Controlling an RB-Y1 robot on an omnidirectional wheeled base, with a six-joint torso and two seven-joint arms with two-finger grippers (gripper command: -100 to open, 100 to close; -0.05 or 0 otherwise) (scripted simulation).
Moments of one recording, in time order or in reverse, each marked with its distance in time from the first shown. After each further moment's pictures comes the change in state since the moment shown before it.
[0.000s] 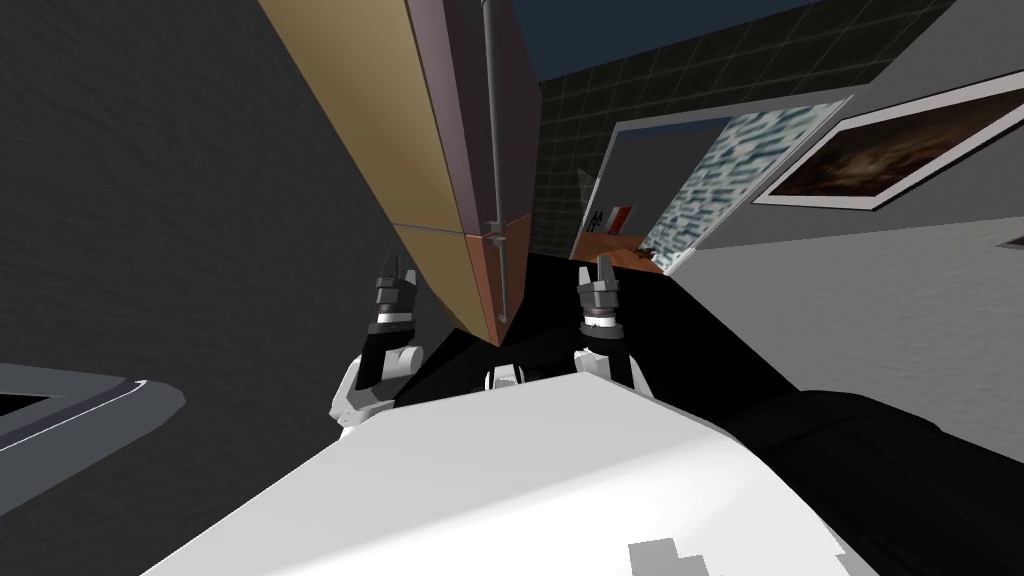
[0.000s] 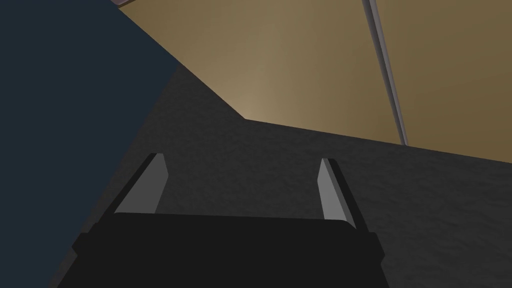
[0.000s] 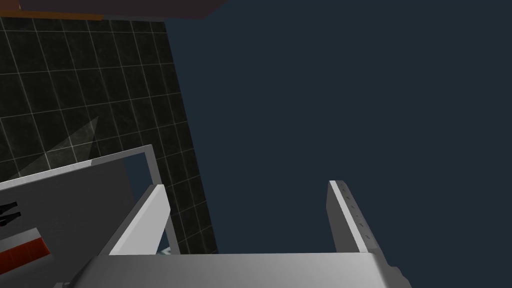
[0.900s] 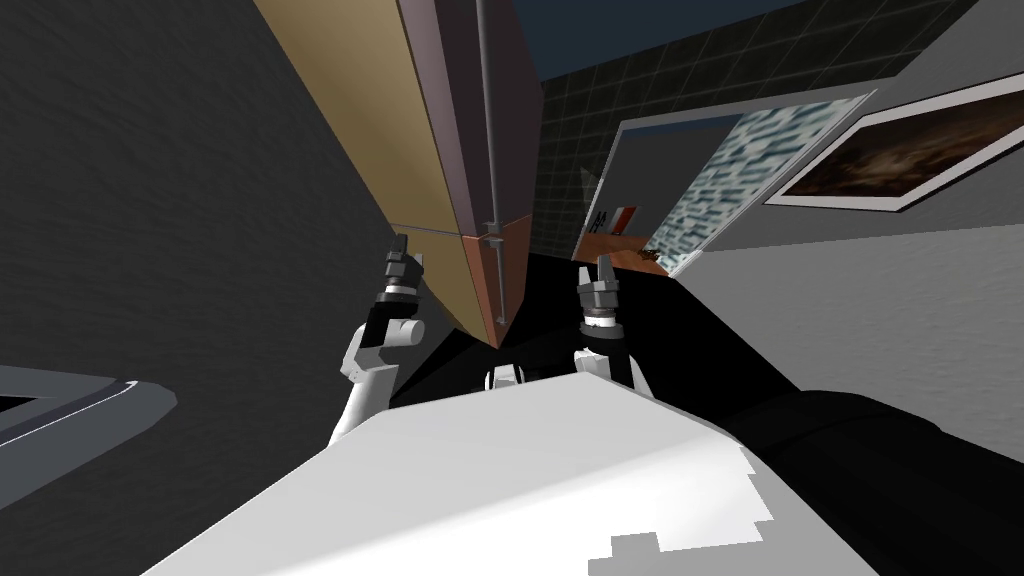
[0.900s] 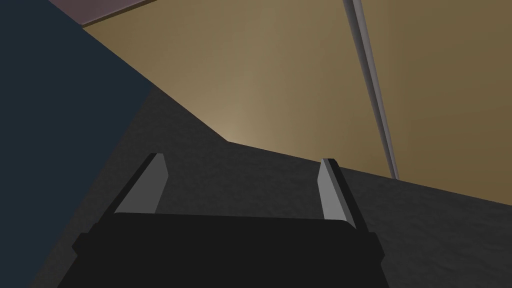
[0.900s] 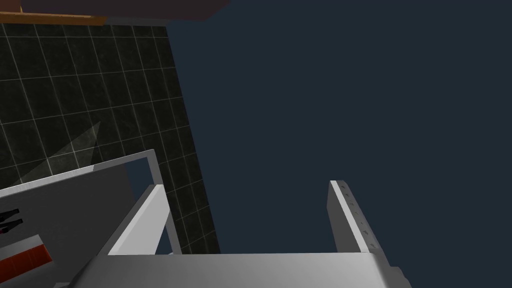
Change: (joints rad) left arm -0.250 0.074 0.010 0.096 0.088 0.198 -0.011; right arm 0.000 0.000 0.000 0.000 0.000 0.000 0.000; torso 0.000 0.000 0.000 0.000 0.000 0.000
